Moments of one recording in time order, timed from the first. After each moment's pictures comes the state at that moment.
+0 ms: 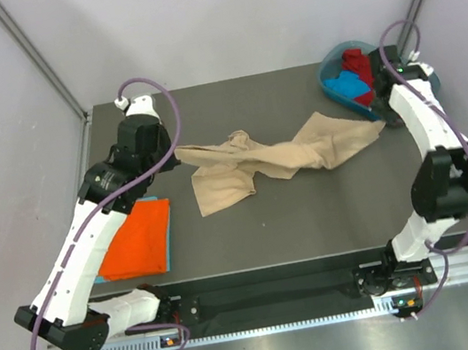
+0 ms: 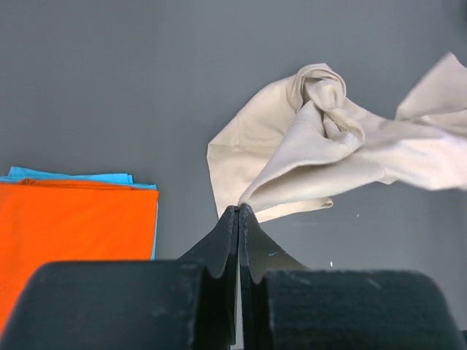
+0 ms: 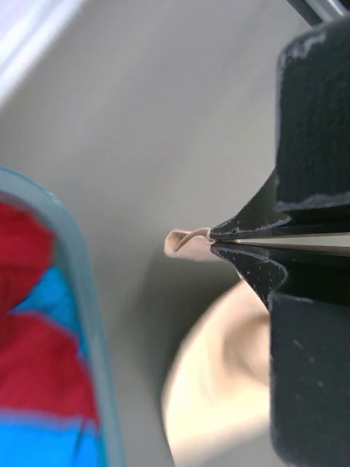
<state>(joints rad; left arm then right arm) -0.54 1.19 1.47 -0.90 -0.36 -0.42 -0.03 1.72 1.51 -0.96 0.46 0.83</state>
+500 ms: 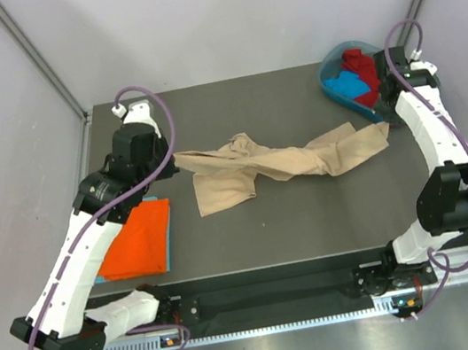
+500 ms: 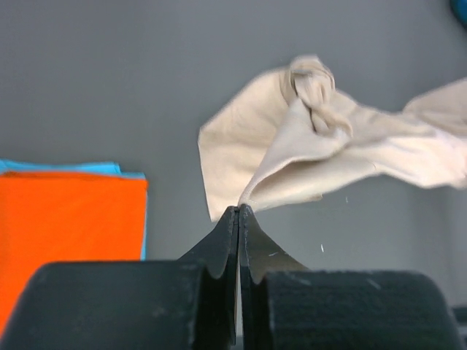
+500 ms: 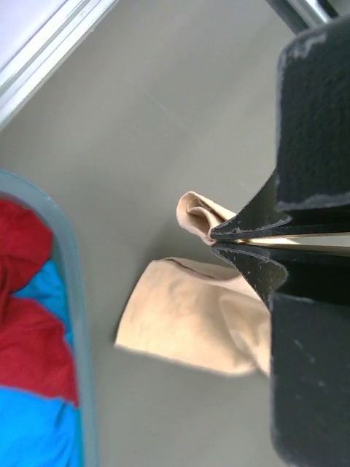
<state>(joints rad) -0.54 1.14 1.46 -0.91 -0.33 -0.43 -0.03 1.55 1.49 -0.96 0.45 0.75</state>
